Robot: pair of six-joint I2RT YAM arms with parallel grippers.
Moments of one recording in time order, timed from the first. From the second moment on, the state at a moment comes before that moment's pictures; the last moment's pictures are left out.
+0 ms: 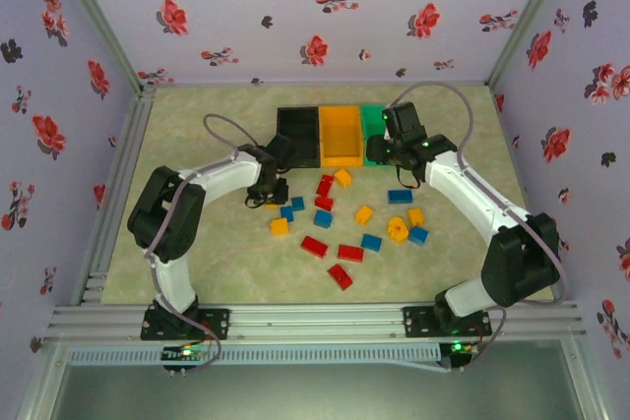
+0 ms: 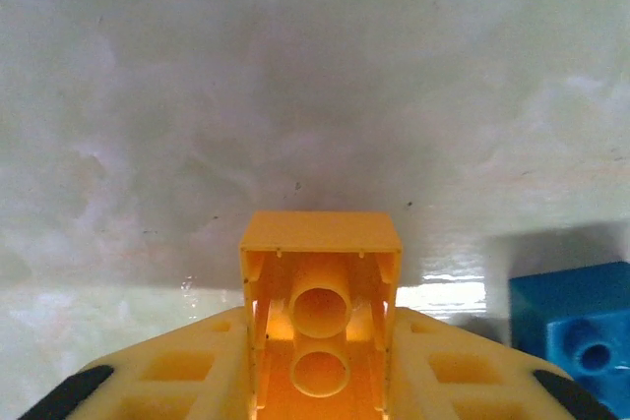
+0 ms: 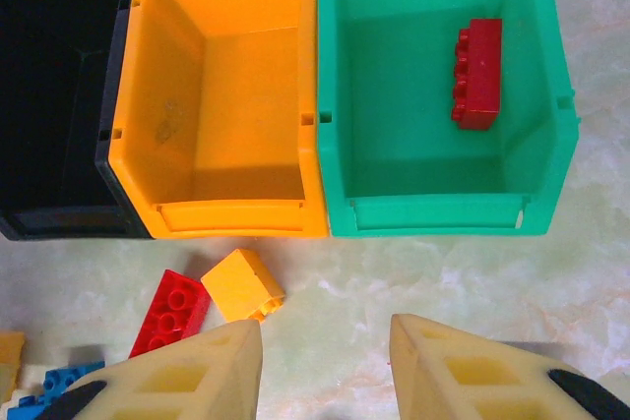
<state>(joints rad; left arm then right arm) -0.62 1.86 1.26 -0.78 -0.11 -0.57 0.43 1.47 1.20 -0.58 0.06 0.40</state>
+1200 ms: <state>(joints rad) -0.53 2.26 2.14 -0.95 -0.17 -0.33 0.44 1.37 1.12 -0.57 0.07 0.41</state>
